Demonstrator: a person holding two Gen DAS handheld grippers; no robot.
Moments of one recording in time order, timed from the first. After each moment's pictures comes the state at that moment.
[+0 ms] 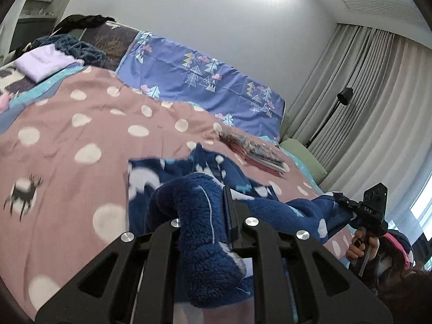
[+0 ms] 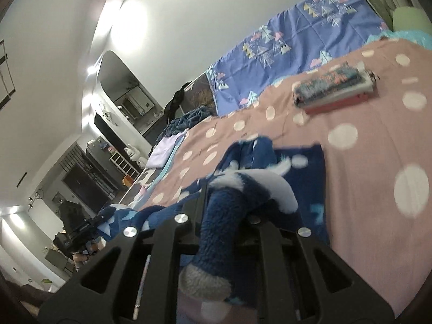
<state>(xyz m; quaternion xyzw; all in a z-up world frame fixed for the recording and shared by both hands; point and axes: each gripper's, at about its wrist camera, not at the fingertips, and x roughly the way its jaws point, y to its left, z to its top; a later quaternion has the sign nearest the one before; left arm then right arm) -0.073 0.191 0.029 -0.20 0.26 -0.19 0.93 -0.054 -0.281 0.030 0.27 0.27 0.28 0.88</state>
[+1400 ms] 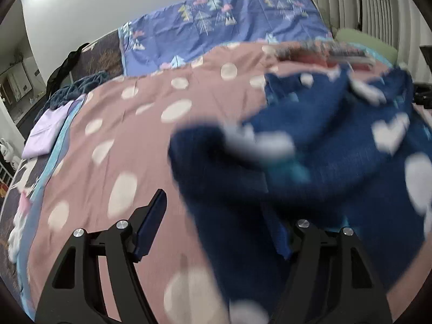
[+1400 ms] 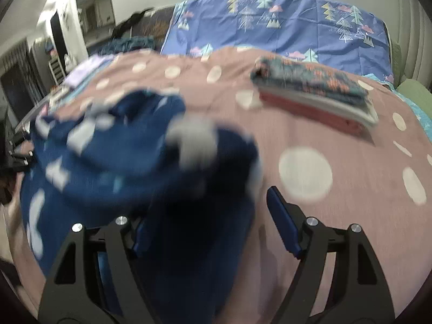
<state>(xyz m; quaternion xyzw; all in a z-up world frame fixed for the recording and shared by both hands) 0.088 0.151 -0.072 0.13 0.37 -0.08 0.92 0.116 -0.245 -0.067 0.00 0.37 0.17 0.91</state>
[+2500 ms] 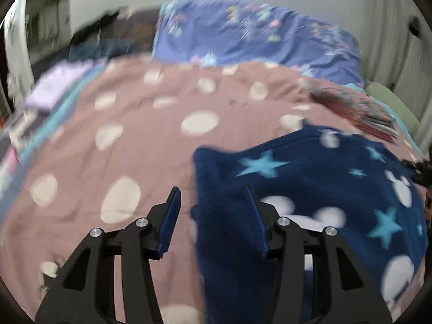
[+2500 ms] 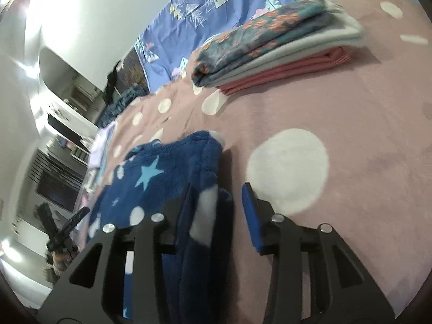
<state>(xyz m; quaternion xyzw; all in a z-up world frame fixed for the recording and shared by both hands) 0.116 0.164 -0.036 0.00 0.37 -0.04 0.93 0.159 -0.327 -0.096 0.29 0.41 0.19 0.84</state>
